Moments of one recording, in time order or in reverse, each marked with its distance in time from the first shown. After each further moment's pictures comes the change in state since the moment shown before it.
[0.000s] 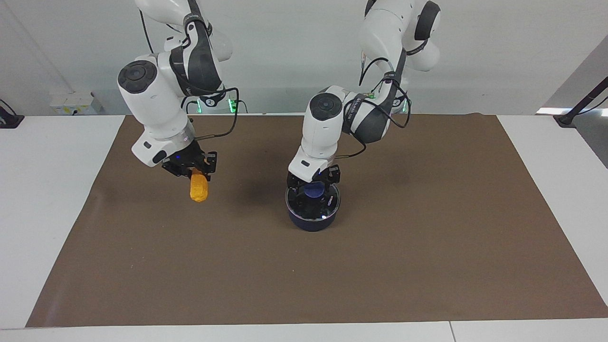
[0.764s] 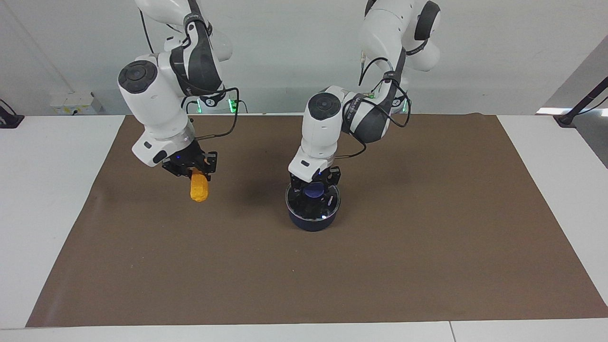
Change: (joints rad) left arm 0.000 -0.001 0.000 -0.002 0.031 0.000 -0.001; right arm 0.000 0.000 0.000 0.000 0.000 0.000 0.000
